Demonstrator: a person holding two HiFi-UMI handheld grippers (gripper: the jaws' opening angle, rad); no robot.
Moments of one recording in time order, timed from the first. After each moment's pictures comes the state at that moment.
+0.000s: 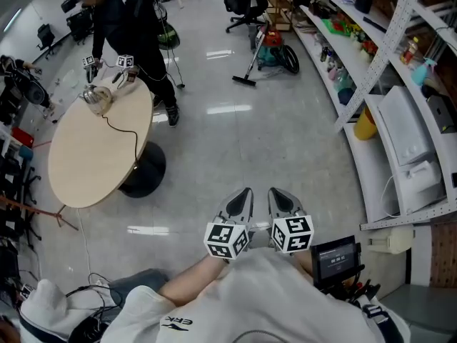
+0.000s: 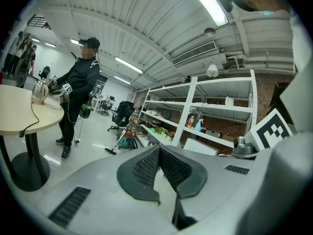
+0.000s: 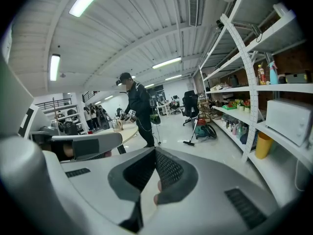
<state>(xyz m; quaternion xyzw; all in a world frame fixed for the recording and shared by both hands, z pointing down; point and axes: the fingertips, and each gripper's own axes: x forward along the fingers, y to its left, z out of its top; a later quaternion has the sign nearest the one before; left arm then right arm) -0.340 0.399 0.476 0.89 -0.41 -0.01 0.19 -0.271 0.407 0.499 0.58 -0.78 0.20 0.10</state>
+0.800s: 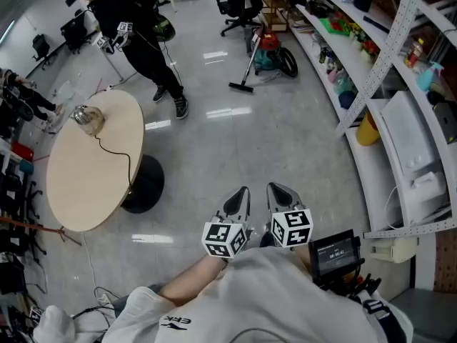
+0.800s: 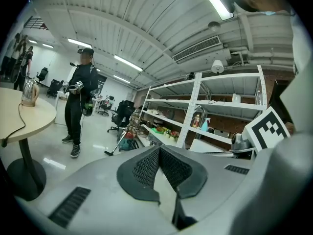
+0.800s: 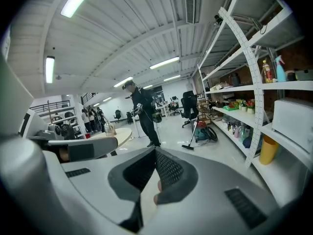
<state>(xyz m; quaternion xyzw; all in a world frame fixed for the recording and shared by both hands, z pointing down) -0.313 0.292 0.481 0.89 -0.41 0.00 0.19 -0.238 0.293 0.500 0.59 -0.78 0.20 0.09</state>
